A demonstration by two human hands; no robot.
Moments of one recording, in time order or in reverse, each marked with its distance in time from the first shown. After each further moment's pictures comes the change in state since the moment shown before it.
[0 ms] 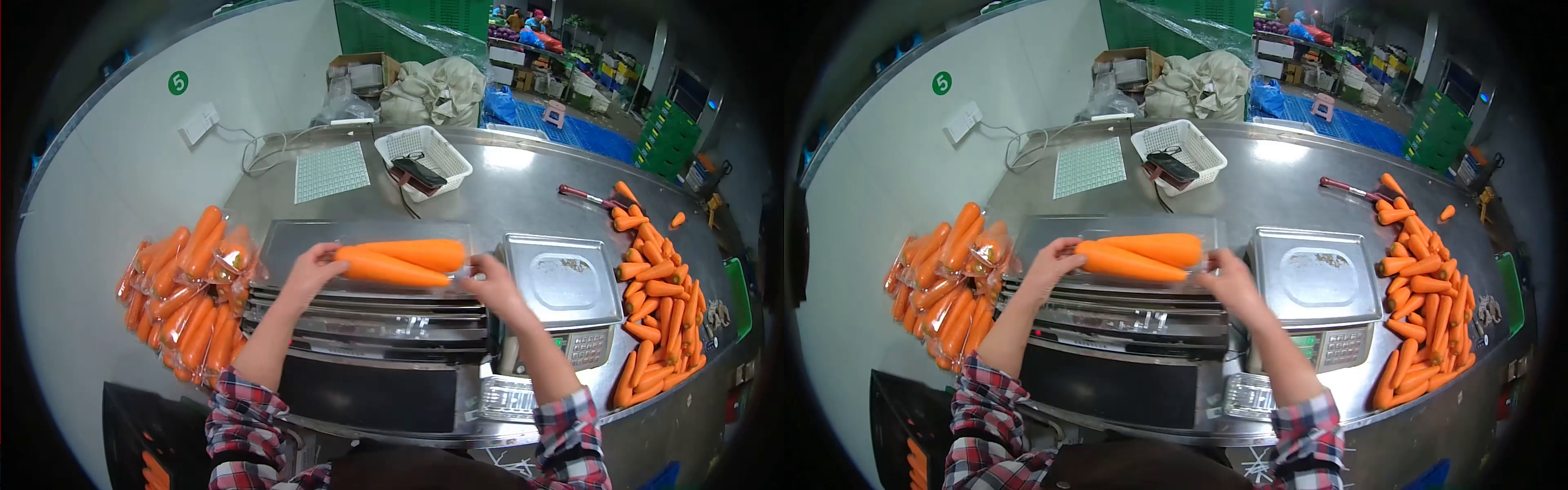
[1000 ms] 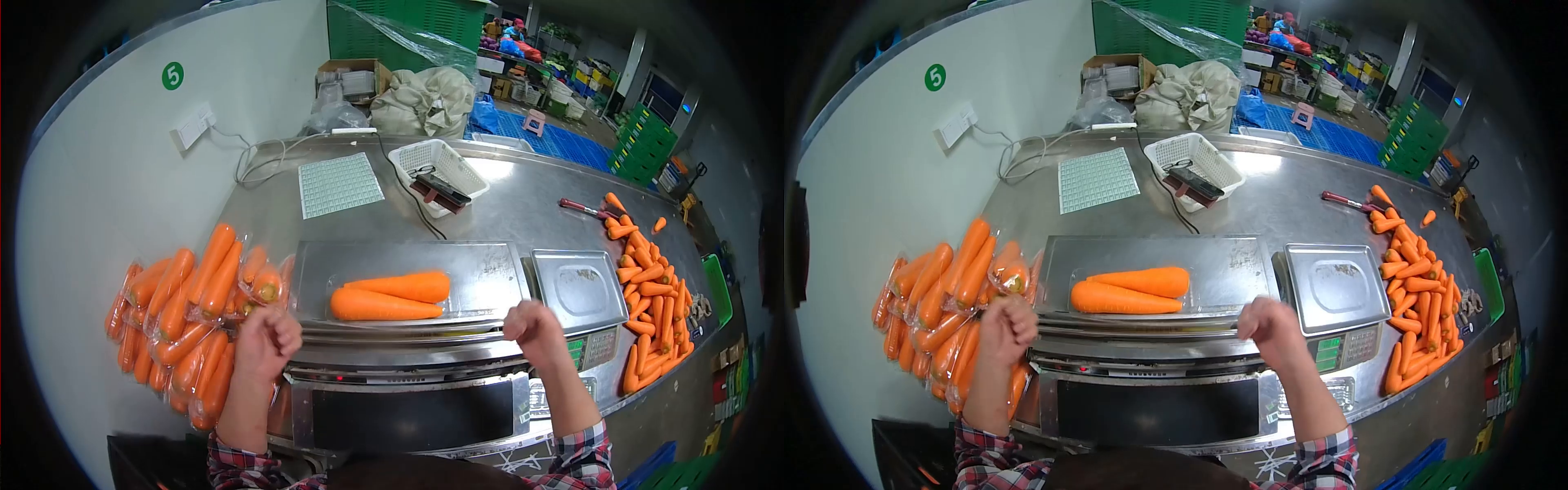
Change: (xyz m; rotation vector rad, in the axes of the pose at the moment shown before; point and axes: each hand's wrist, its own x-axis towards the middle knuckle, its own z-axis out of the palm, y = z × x) left_hand -0.065 0.001 -0.164 -1.044 -0.056 -0.258; right_hand -0.040 -0.074 0.053 0.978 -0.060 0.128
